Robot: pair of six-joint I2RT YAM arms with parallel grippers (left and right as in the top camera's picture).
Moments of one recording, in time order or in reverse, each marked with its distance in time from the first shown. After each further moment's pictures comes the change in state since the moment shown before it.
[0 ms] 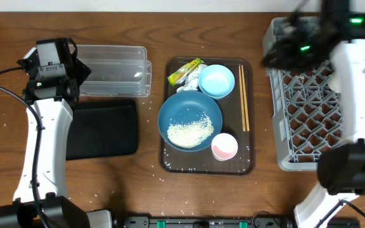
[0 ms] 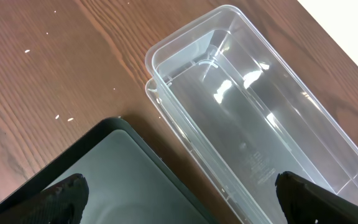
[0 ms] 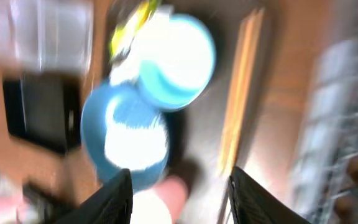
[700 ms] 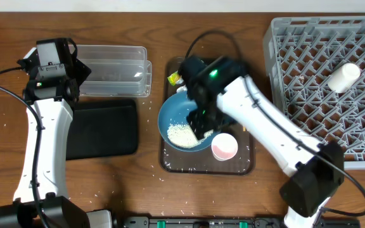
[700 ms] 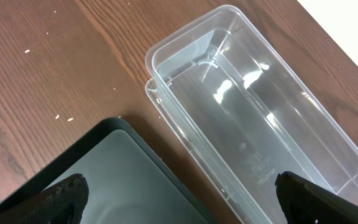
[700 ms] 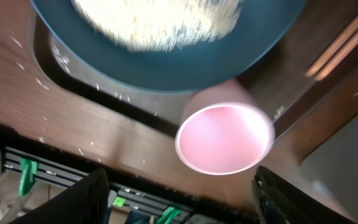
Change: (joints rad) left arm 0.000 0.000 0.000 0.000 0.000 0.000; right arm 0.678 0.000 -0.229 -0.097 0.416 0.293
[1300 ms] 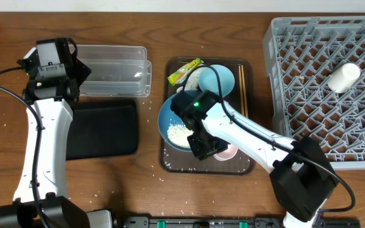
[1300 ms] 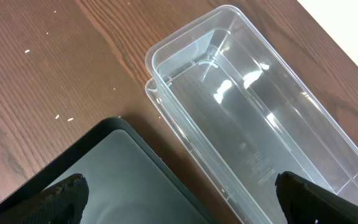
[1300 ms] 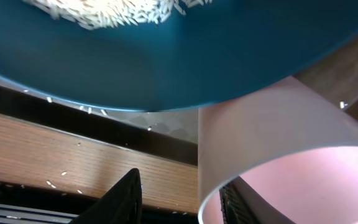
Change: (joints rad) left arm 0.000 0.000 0.000 0.000 0.000 0.000; right arm 0.074 0.001 -0.328 0.237 0.023 0.146
